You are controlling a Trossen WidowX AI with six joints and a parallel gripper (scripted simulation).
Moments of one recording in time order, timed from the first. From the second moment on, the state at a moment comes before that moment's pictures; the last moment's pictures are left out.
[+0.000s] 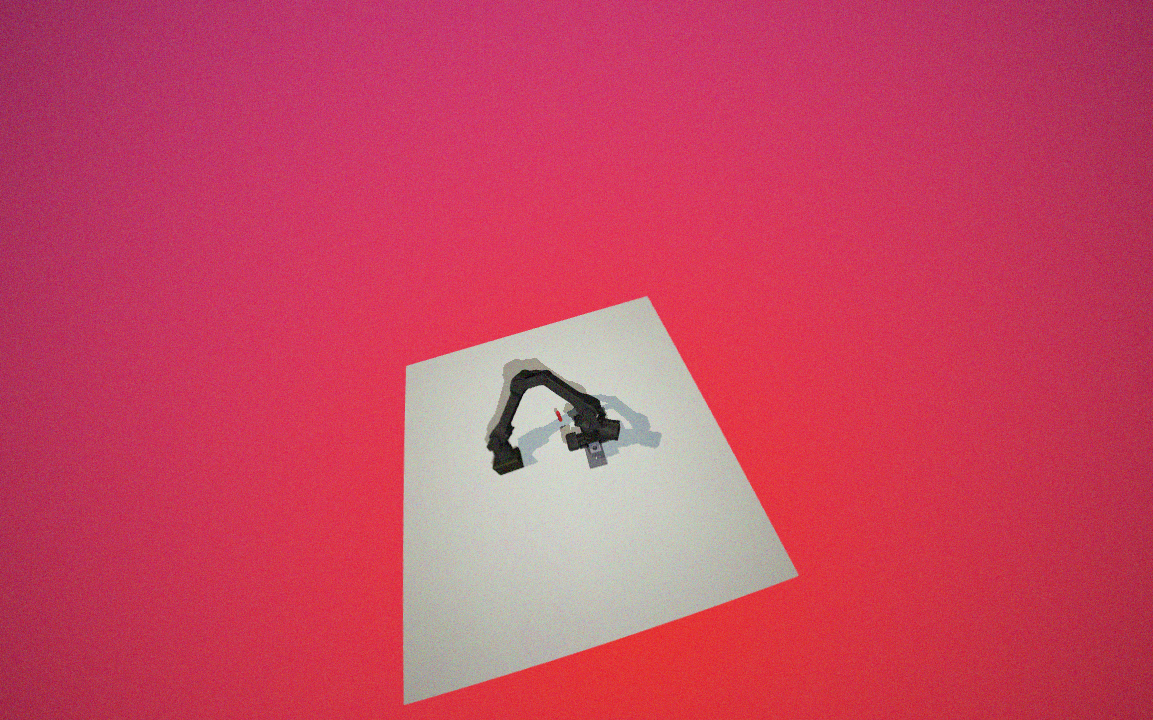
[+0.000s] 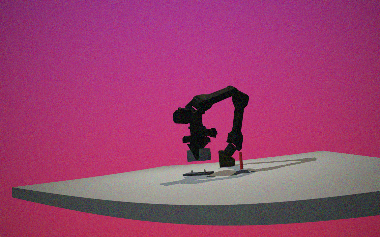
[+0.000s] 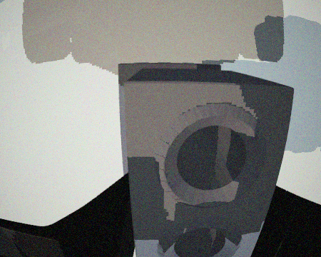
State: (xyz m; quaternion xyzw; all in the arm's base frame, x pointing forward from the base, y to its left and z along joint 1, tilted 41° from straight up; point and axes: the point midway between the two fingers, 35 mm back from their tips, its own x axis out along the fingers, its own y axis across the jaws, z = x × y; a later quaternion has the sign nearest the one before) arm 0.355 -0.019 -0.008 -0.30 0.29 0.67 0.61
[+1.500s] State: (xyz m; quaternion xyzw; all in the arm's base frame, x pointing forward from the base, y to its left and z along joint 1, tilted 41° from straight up) arm 0.351 -0.013 -0.036 -0.31 0.29 0.67 0.61
